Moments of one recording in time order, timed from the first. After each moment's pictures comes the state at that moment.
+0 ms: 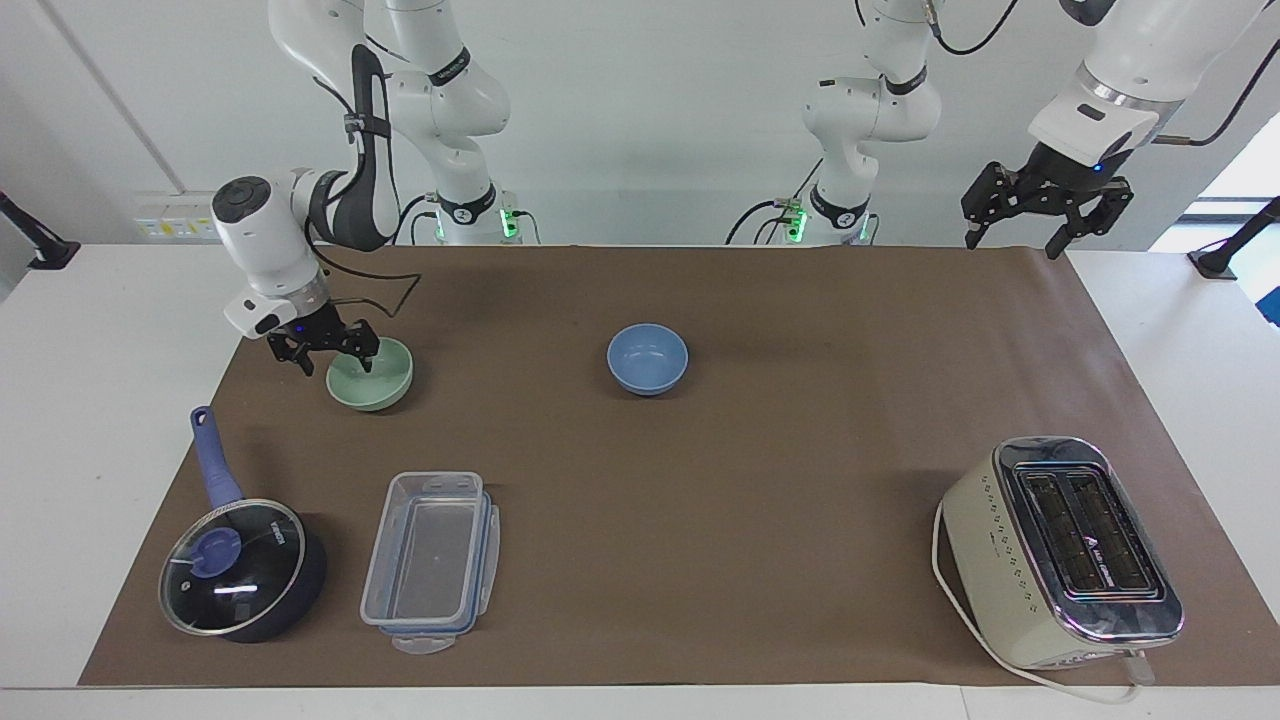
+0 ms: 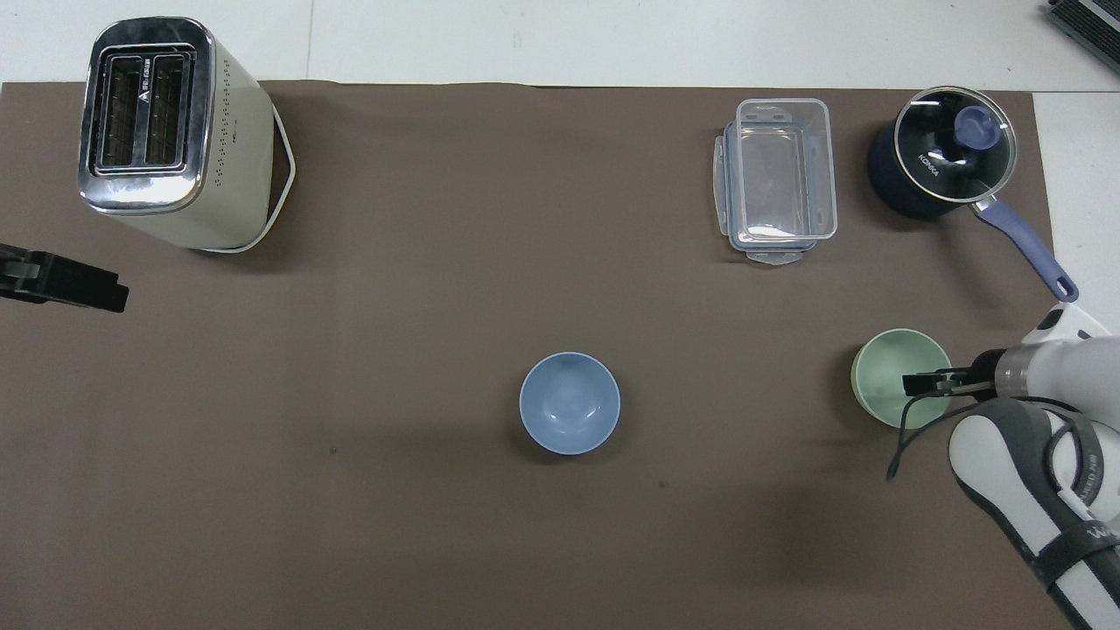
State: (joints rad) left arm -0.17 0.00 0.08 -1.45 -0.03 1.44 0.12; right arm -0.11 -0.01 -0.15 -2.41 -0.01 2.46 -0.33
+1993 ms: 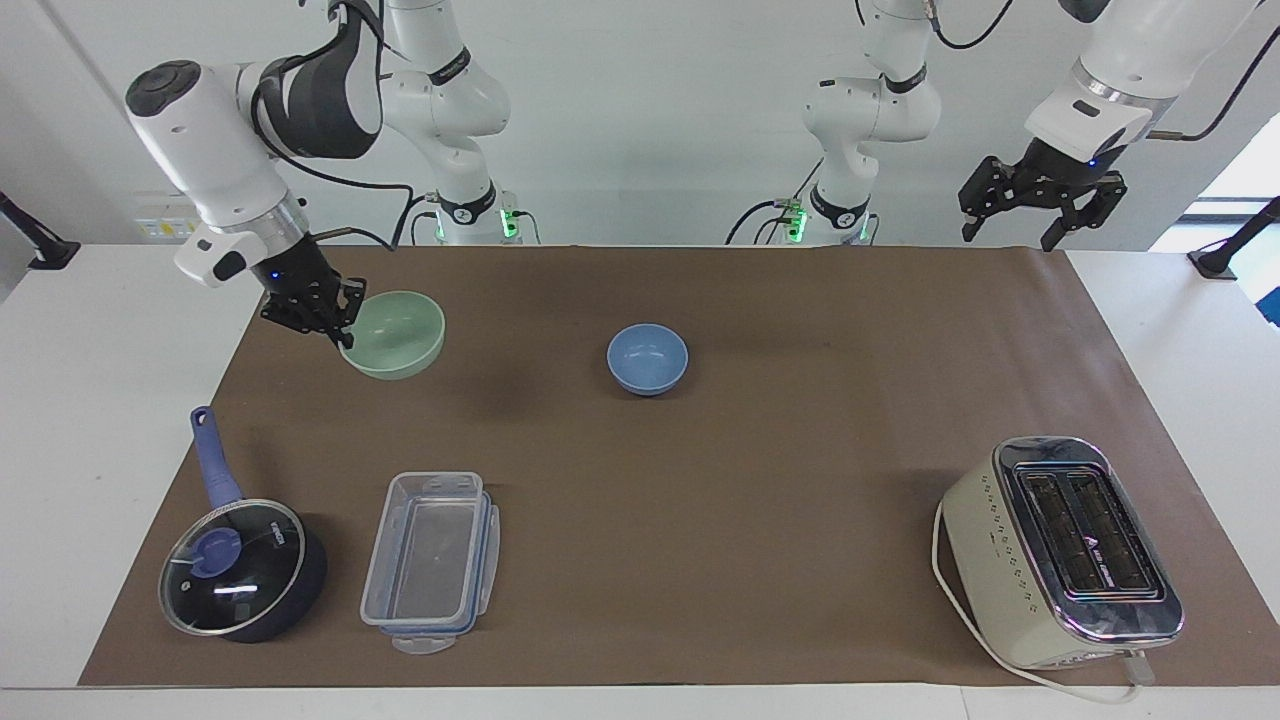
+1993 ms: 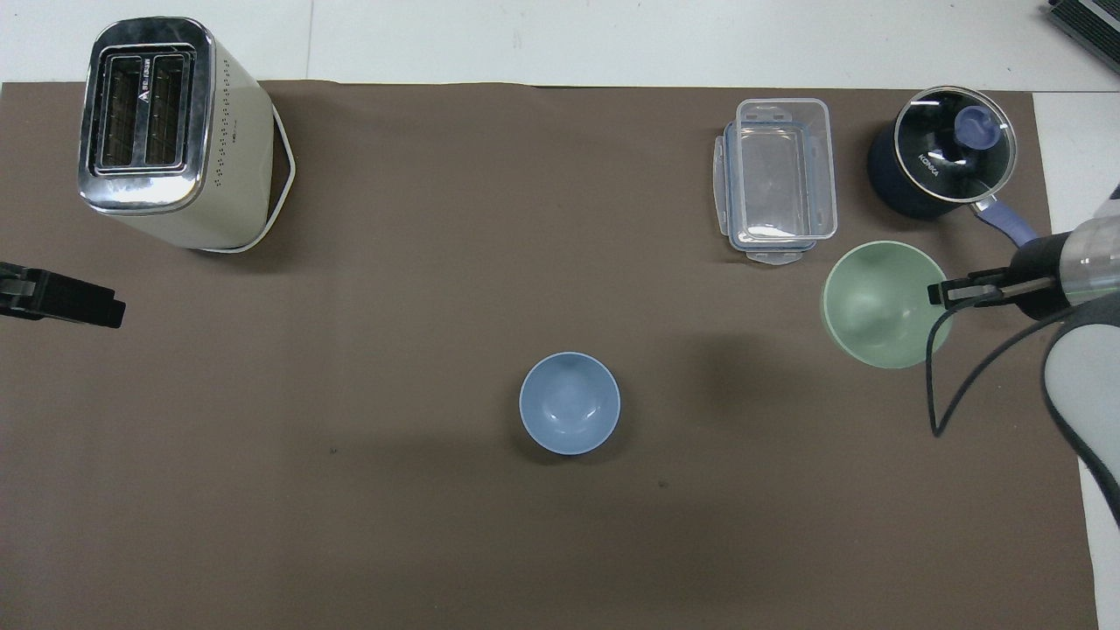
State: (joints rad) left arm -0.16 -0.03 0.08 -1.48 -0.03 1.43 0.12; right arm -0.11 -0.04 0.07 -1.90 0.13 1.94 -0.23
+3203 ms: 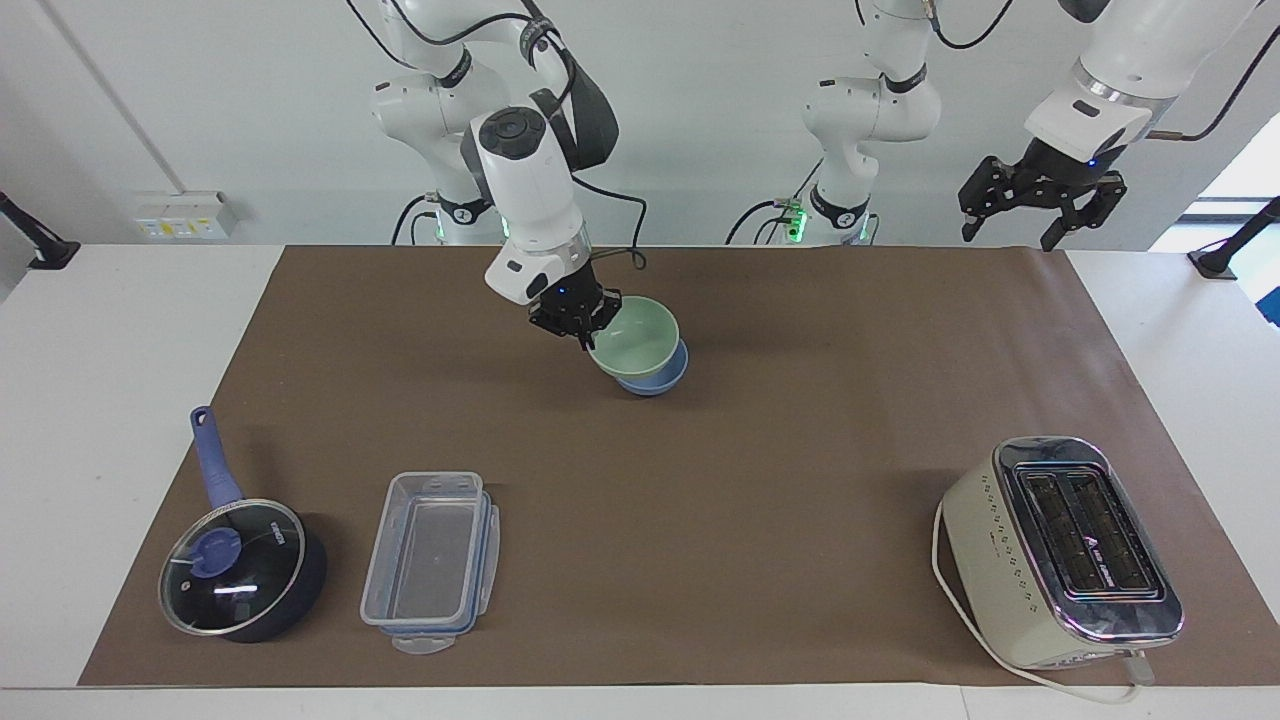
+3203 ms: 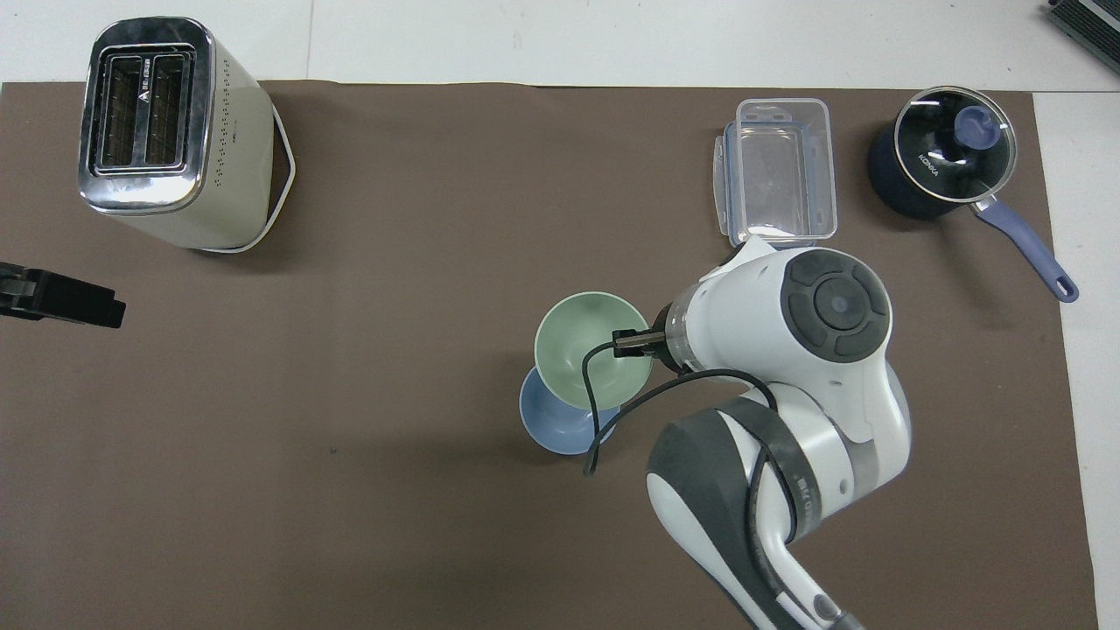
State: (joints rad) left arm -0.16 -0.03 0.08 -1.48 -0.03 1.43 0.12; right arm 0.26 0.07 0.21 -1.97 0.13 2.15 0.34
